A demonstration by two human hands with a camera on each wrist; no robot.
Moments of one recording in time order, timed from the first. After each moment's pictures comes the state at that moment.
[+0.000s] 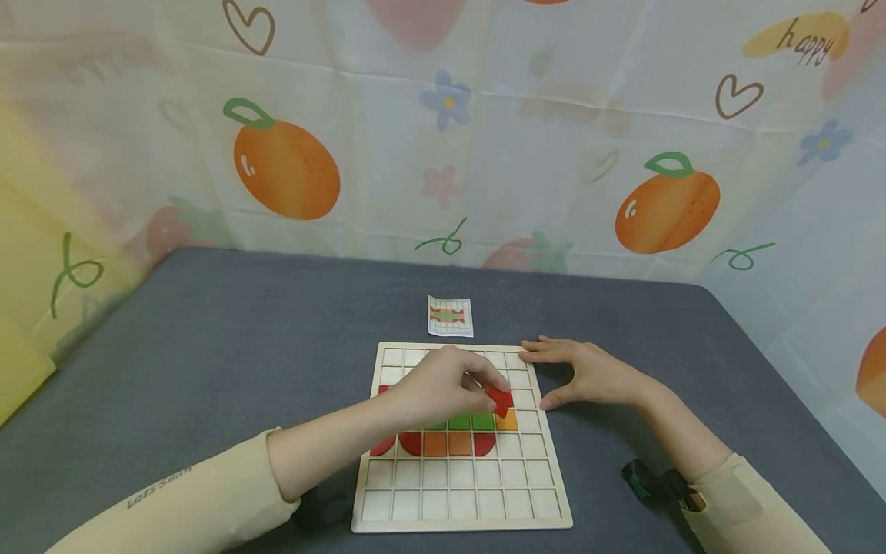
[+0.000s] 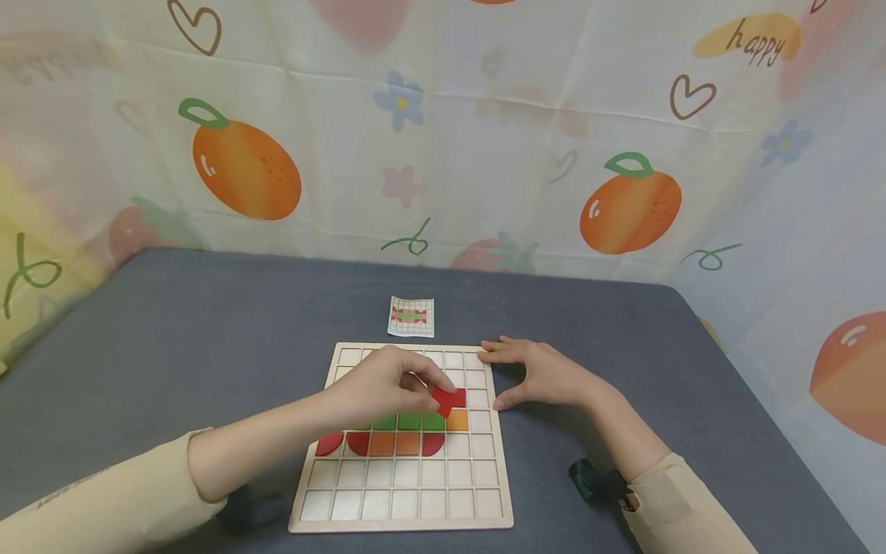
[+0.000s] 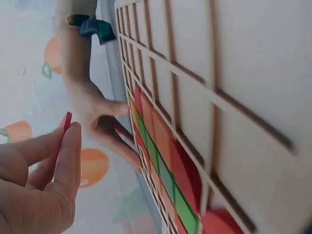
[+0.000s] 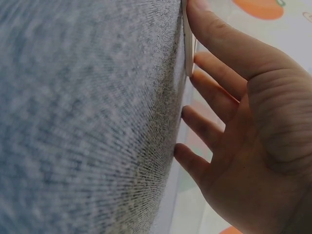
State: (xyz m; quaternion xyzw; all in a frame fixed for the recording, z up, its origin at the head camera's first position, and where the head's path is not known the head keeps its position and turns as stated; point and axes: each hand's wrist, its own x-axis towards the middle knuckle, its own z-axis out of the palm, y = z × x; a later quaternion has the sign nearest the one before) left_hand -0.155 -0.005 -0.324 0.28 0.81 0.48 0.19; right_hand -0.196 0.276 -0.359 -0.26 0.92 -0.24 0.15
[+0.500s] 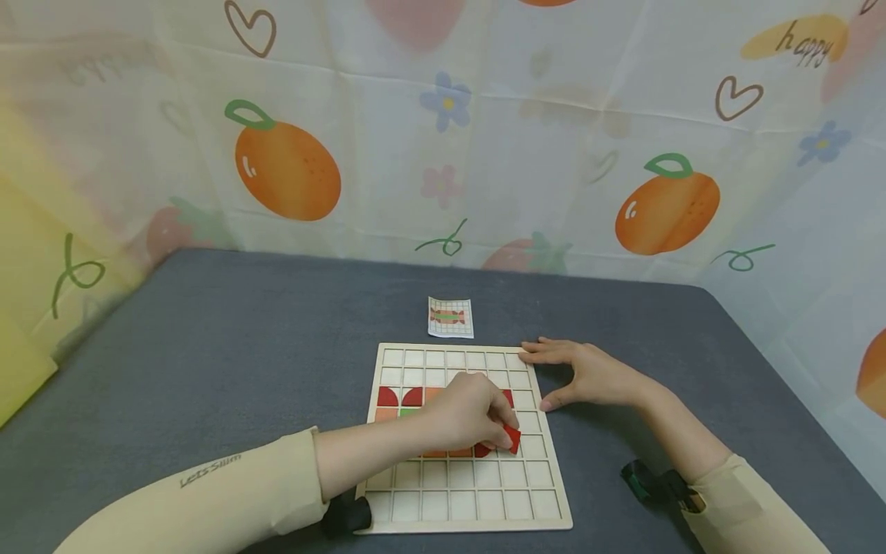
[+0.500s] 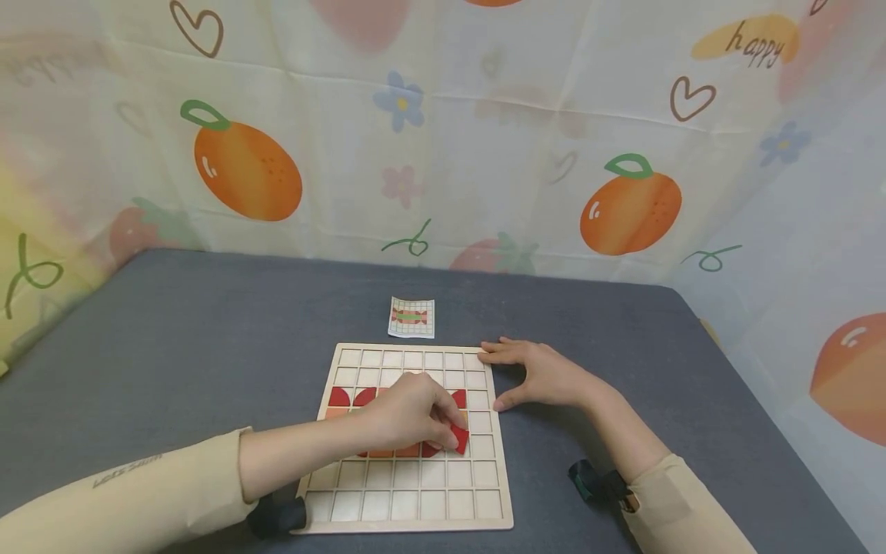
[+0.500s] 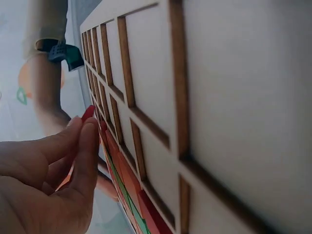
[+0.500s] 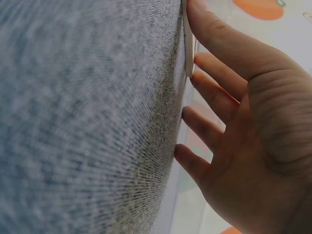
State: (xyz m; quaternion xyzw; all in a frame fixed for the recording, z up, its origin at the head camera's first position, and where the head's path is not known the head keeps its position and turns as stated) left_hand -0.147 0.023 -0.349 0.30 0.83 0.42 0.20; right_hand -0.197 0.277 -0.360 -0.27 0.92 -0.24 0.14
